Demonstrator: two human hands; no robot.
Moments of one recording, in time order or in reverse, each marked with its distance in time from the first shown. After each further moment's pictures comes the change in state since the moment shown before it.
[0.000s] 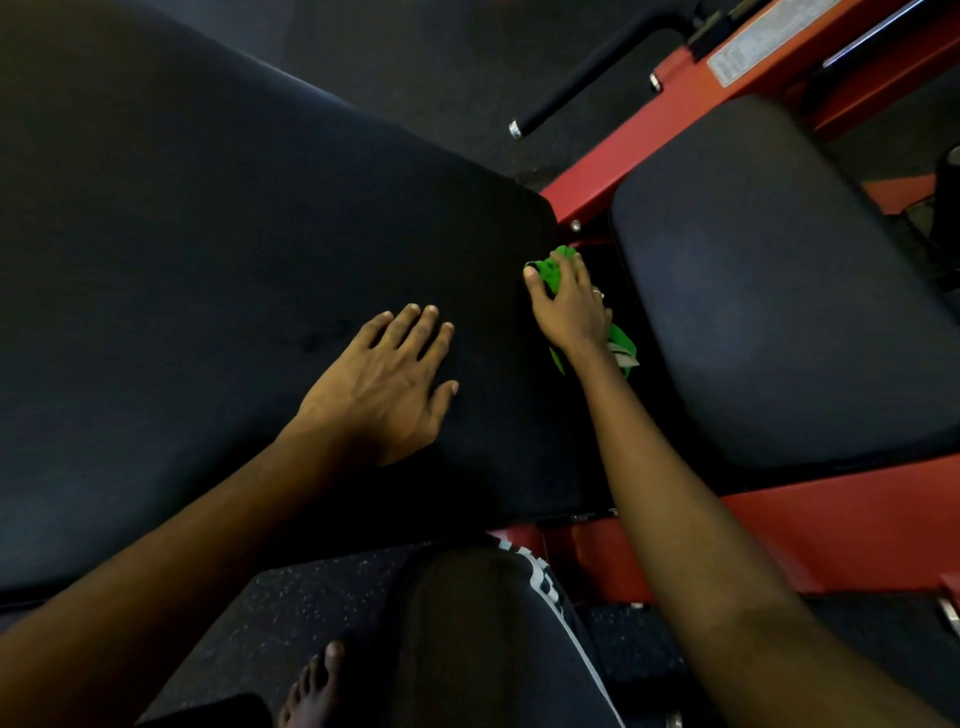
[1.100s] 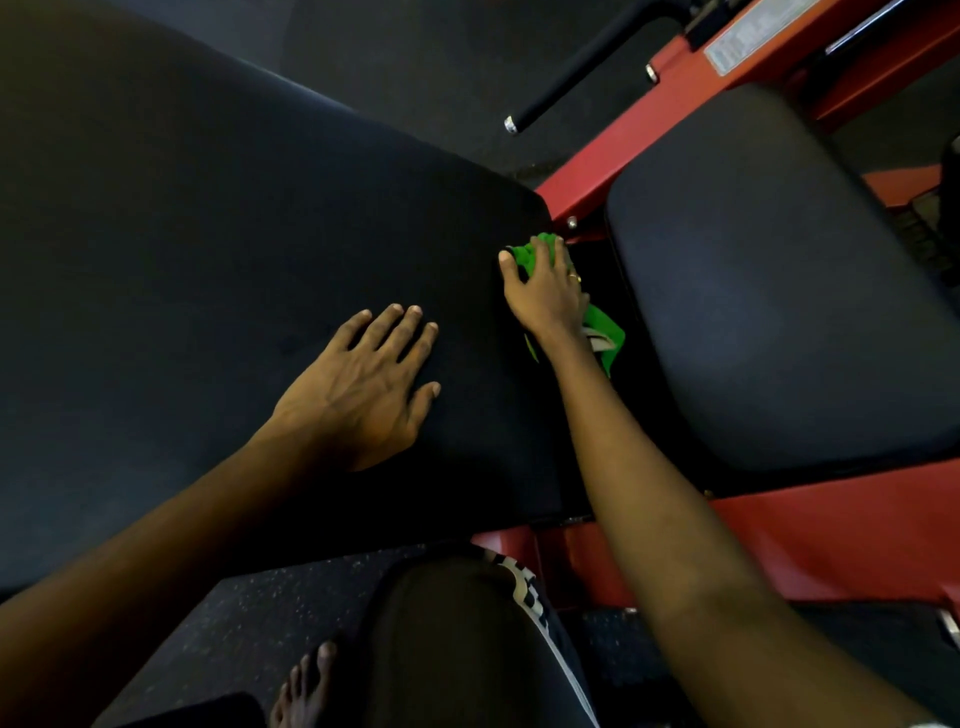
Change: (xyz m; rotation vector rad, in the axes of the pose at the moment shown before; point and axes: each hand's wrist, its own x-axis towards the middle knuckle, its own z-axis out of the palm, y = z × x) left_hand -0.001 0.004 -0.005 0.025 -0.042 -0.020; right_hand 0.010 -0.020 0.007 0.004 -0.016 0.001
